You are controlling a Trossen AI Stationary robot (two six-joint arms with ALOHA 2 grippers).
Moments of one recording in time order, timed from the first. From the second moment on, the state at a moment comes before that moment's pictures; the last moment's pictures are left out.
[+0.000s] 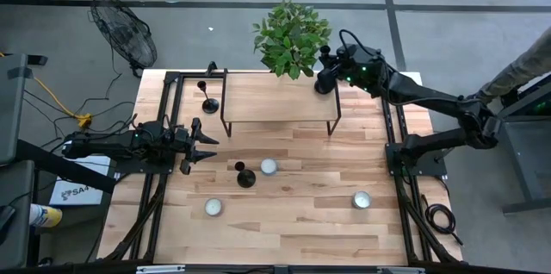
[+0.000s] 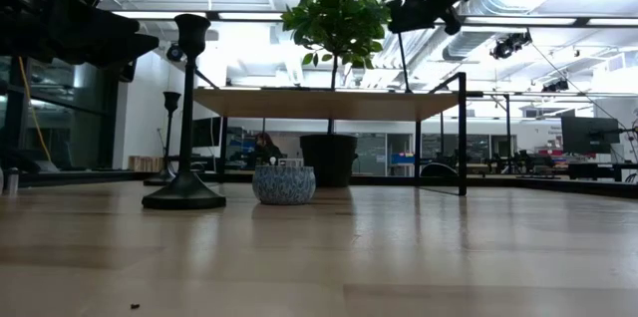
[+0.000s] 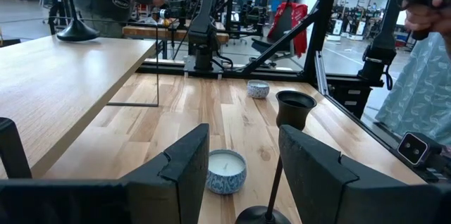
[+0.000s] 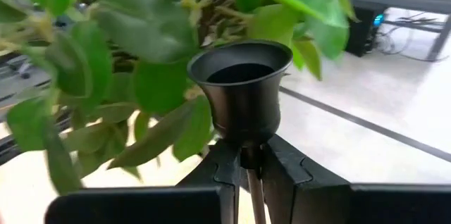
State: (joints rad) left arm -0.01 0.01 0.03 0.00 0.09 -0.08; right arm -0.52 1.21 1.03 -0.09 0.27 0.18
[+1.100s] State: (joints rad) left arm -0.01 0.01 0.03 0.00 0.09 -0.08; right arm -0.48 1.21 0.93 0.11 0.40 0.23
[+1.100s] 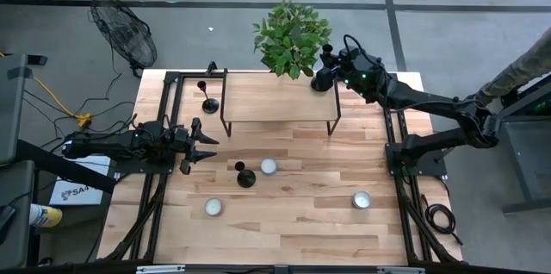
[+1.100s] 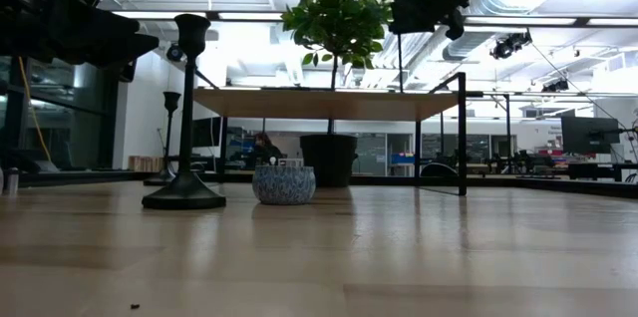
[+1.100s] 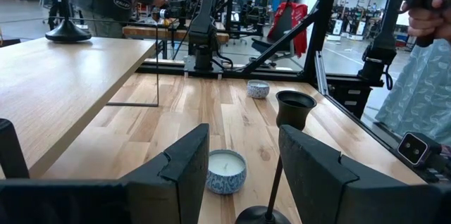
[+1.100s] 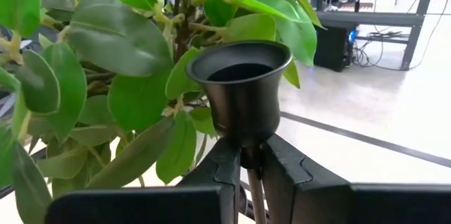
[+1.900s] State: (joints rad) left arm -0.01 0.01 0.03 0.00 0.09 -0.08; right arm -0.48 1.21 0.93 0.07 0.44 0.28
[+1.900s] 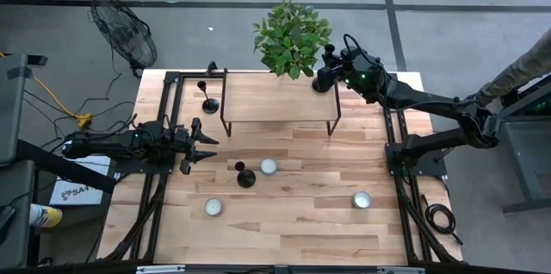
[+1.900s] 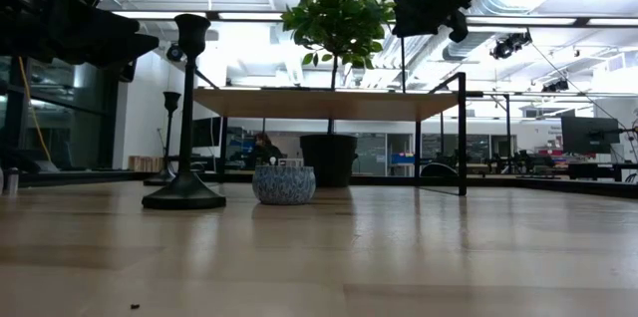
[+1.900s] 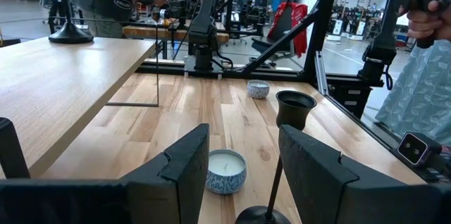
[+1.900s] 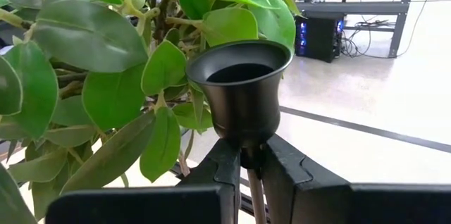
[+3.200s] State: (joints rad) left arm -0.01 0.01 0.03 0.00 0.09 -0.08; right arm -0.48 1.21 0.93 0.03 0.42 0.24
